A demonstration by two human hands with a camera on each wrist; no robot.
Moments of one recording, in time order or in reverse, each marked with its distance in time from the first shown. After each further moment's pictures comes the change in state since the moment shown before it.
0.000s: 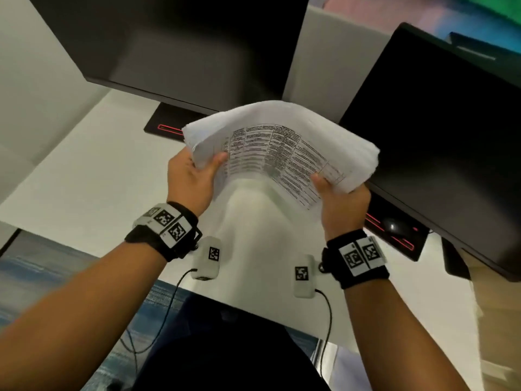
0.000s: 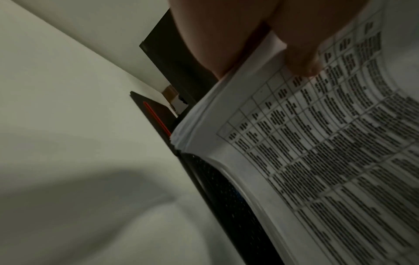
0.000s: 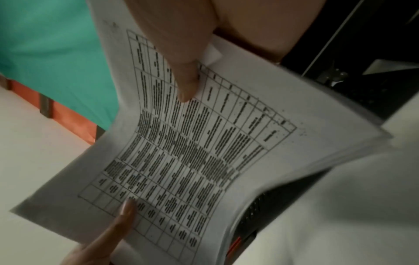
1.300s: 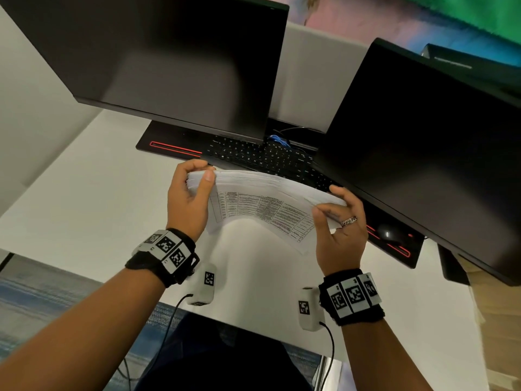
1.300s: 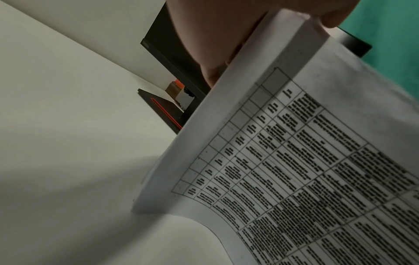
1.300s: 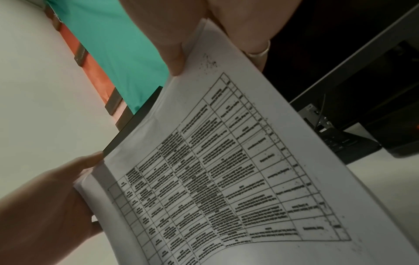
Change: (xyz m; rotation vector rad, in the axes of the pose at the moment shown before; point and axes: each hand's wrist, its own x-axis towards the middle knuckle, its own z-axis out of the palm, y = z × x) left_hand -0.011 -0.020 0.012 -0.048 0.007 0.103; right_hand -0.024 0.022 -0.034 -0.384 0.004 -0.506
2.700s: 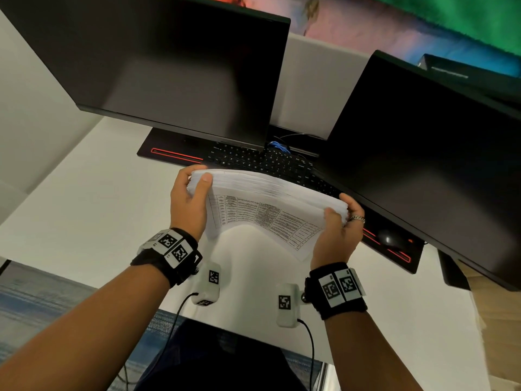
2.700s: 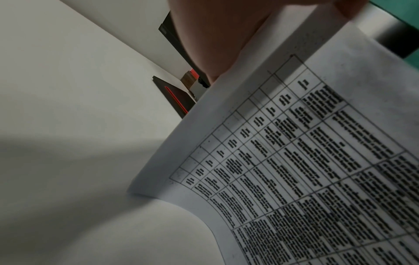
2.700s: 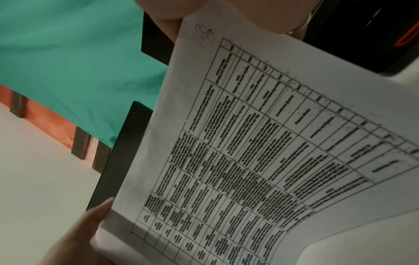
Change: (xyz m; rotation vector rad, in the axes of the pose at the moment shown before) left_hand 0.015 -0.011 0.004 -0.083 0.033 -0.153; right_hand 0.010 -0.012 0.032 0.400 0.305 0.585
